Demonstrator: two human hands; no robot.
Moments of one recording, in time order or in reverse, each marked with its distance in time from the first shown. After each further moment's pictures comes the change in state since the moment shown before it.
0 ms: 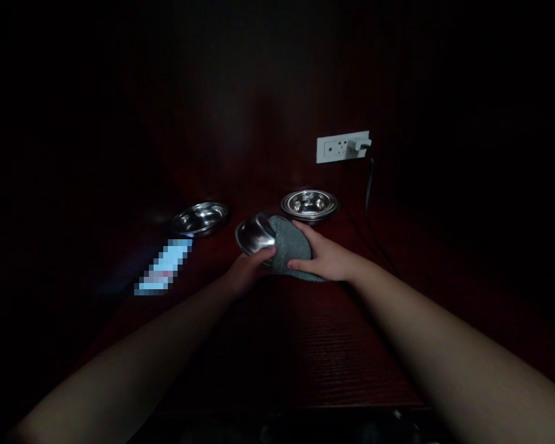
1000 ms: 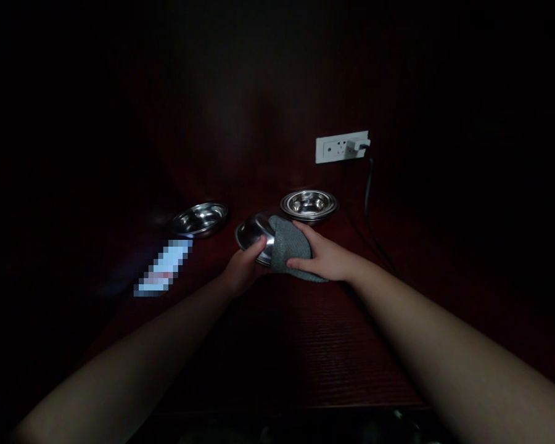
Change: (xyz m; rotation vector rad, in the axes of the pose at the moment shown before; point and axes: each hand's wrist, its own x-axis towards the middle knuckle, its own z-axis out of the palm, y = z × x) left_hand 0.001 0.003 0.000 -0.104 0.084 -0.015; right_hand 0.000 -0.002 0.001 -0.006 0.010 0.000
